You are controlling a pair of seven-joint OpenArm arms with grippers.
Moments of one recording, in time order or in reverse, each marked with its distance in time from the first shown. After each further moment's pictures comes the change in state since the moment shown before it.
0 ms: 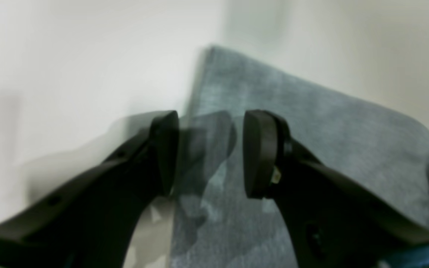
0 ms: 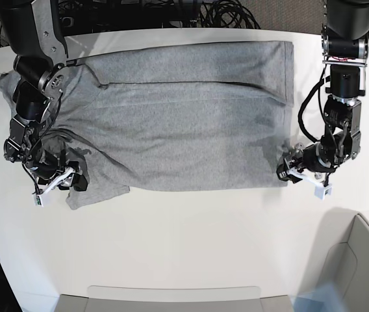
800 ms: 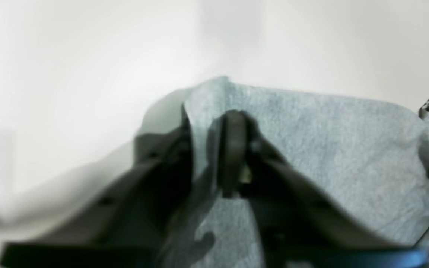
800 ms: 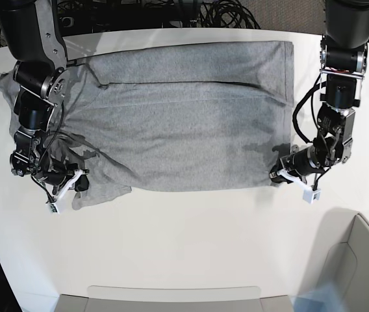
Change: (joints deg) left arm -4.4 1.5 7.3 -11.0 -1.2 -8.0 -6.8; right arm 3.2 -0.5 -8.5 -0.7 -2.1 0.0 -3.1
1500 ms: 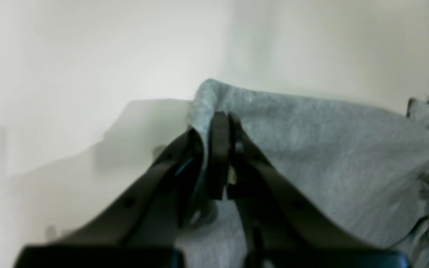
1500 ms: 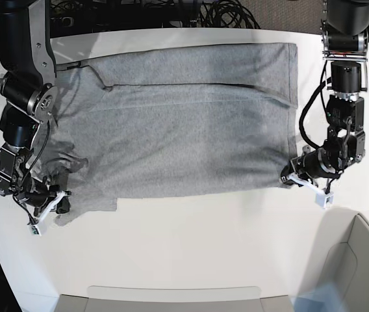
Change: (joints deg) left arm 7.4 -1.2 -10.6 25.0 2.1 12.6 14.1; right arm 6.4 3.3 0.1 1.5 -1.3 0.0 -1.5
